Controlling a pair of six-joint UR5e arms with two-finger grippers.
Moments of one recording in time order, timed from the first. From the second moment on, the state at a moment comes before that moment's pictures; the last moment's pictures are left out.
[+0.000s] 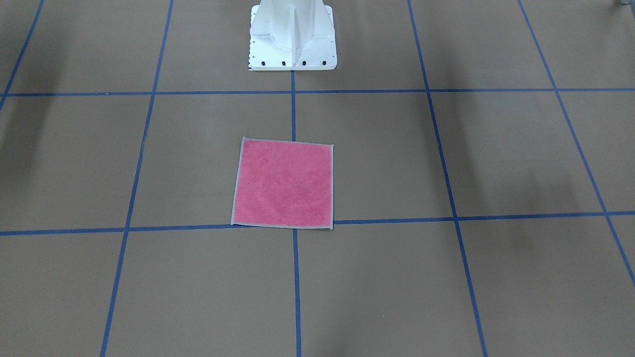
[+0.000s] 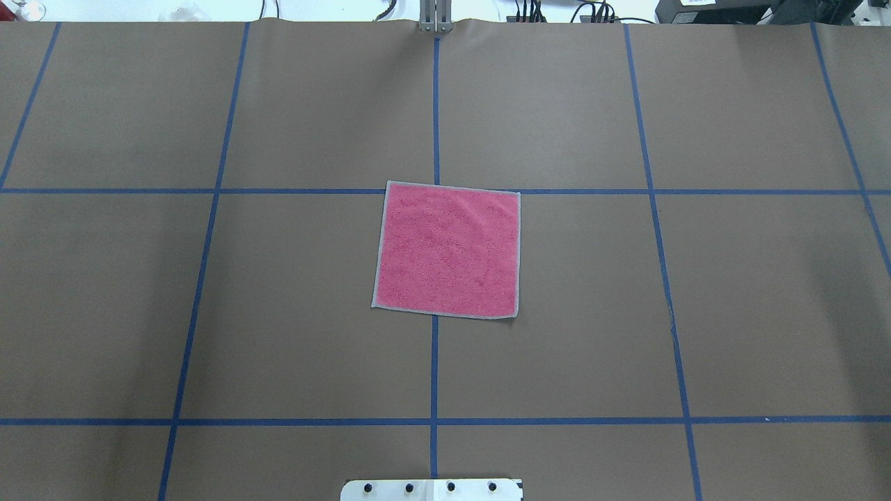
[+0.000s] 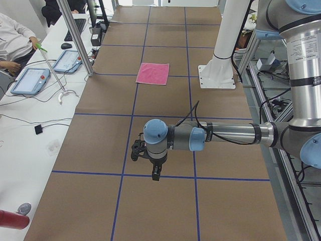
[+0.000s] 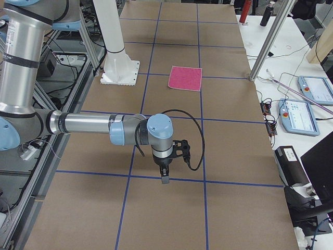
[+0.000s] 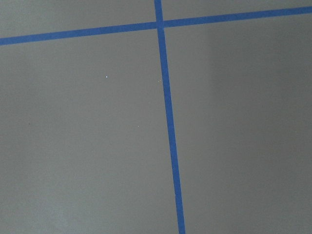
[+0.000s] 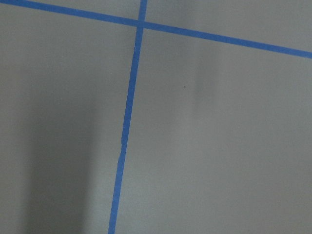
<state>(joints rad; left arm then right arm) -1.53 -1.36 -1.80 -1.58 -2.30 0.09 1.58 -1.84 1.86 -1.47 2.25 -0.12</state>
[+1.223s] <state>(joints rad) -1.52 -1.62 -1.81 -1.70 -2.31 -0.09 1.58 -1.76 1.84 -1.32 2.30 -0.10</state>
